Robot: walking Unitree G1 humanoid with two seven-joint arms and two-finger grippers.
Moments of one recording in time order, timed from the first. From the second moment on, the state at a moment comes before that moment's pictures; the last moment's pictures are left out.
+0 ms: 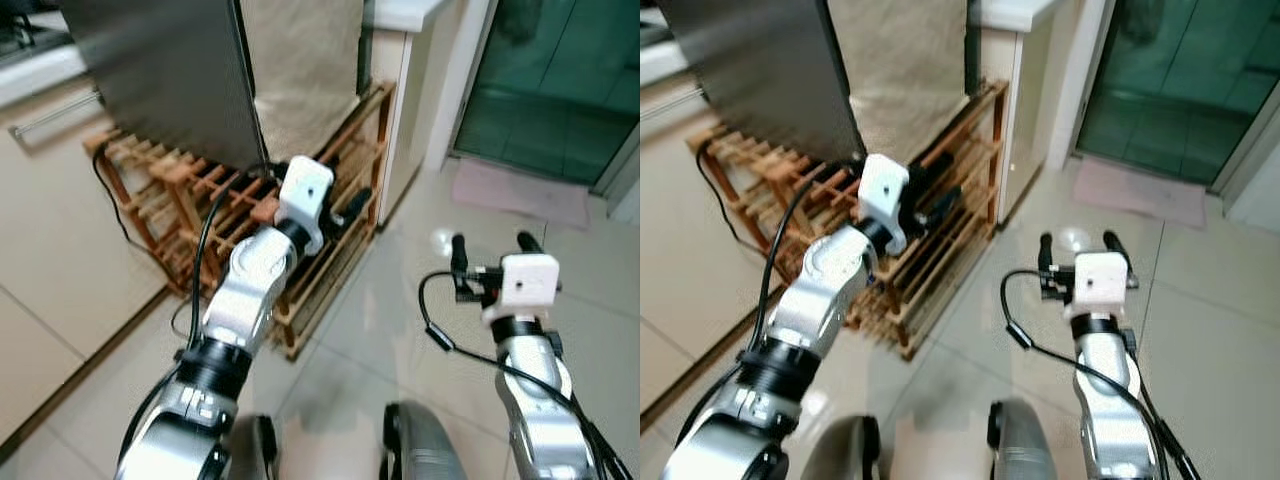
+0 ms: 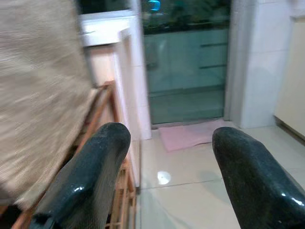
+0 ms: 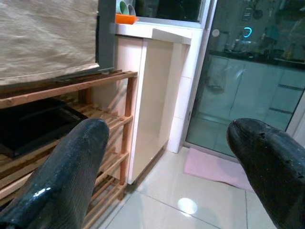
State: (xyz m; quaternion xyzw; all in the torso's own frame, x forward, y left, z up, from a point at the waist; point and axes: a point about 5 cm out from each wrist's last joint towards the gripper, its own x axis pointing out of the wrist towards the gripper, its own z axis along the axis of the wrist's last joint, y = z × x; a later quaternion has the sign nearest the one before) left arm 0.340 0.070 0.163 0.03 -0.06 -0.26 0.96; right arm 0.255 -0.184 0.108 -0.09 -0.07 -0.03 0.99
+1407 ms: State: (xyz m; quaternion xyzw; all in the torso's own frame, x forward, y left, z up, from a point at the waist) left arm 0.337 0.090 0.161 0.00 -0.04 -0.14 0.99; right arm 0.257 -0.189 0.109 -0.09 -0.08 -0.03 0.99
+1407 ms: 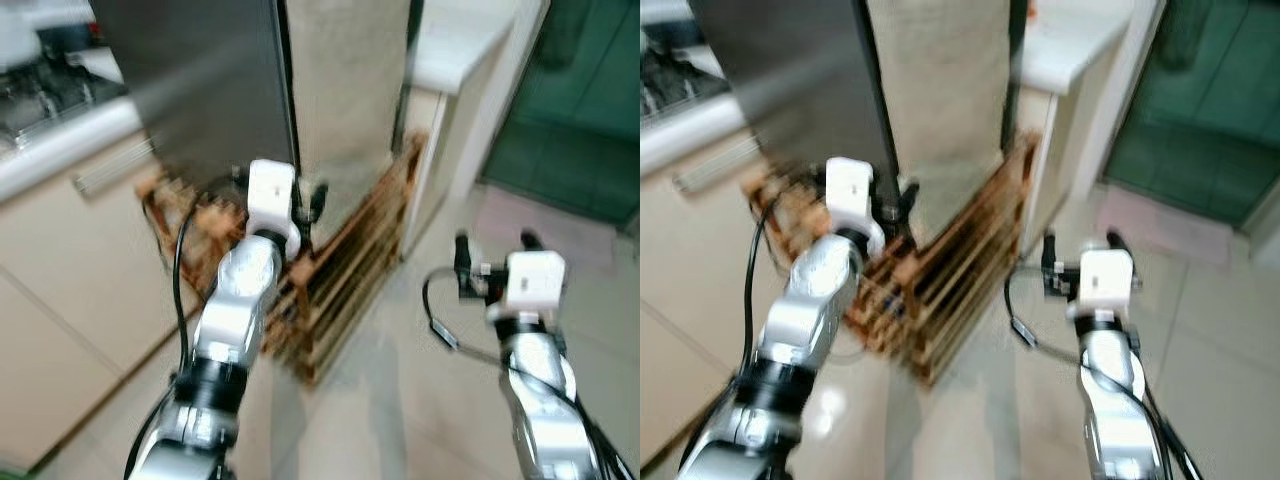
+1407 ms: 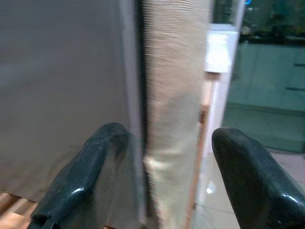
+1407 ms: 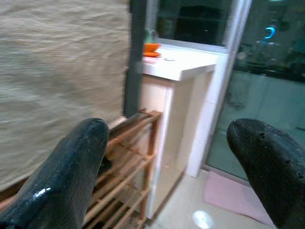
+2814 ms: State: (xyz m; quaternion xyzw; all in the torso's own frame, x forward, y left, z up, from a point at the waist) left arm 0.362 0.034 0.195 0.02 0.01 -0.25 0.97; right arm 0.253 -0.189 0.098 -0.09 -0.06 -0.02 0.99
